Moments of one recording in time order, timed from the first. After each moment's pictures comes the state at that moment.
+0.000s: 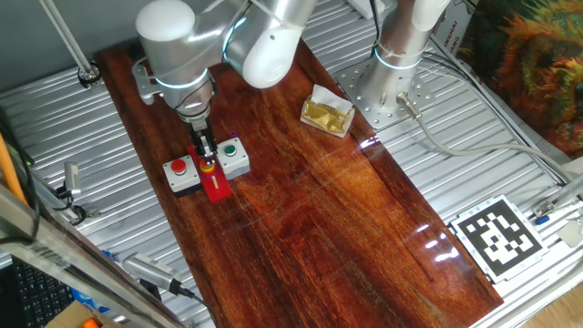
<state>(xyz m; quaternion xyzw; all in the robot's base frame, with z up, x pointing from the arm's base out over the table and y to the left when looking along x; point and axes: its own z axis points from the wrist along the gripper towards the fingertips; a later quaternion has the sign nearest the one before) 0.564 0.013 0.065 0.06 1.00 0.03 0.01</state>
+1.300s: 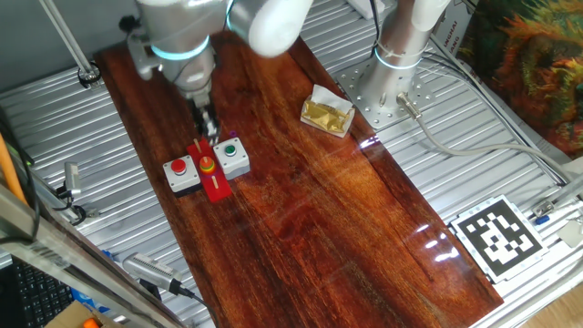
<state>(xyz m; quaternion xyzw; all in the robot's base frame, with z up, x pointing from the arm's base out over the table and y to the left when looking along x) 0.525 -0.024 0.143 0.01 1.00 0.02 0.00</state>
